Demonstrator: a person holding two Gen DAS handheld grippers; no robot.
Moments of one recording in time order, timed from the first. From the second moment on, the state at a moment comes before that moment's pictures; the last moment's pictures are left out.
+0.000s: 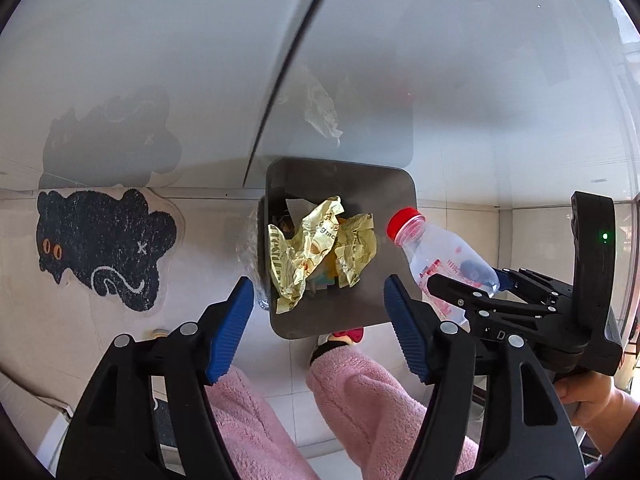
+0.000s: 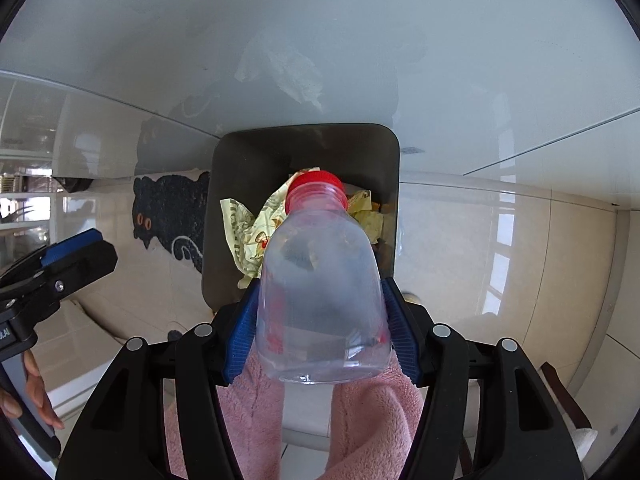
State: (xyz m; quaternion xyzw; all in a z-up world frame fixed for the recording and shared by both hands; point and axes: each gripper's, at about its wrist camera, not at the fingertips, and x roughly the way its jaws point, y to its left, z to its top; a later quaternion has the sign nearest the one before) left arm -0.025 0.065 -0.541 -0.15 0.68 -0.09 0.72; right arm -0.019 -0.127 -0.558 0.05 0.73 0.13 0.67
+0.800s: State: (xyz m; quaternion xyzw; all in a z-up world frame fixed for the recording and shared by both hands) left arm -0.073 0.057 -0.377 -0.16 0.60 -0.11 0.78; right arm -0.045 -0.171 -0.355 0.04 0.65 0.17 0.74
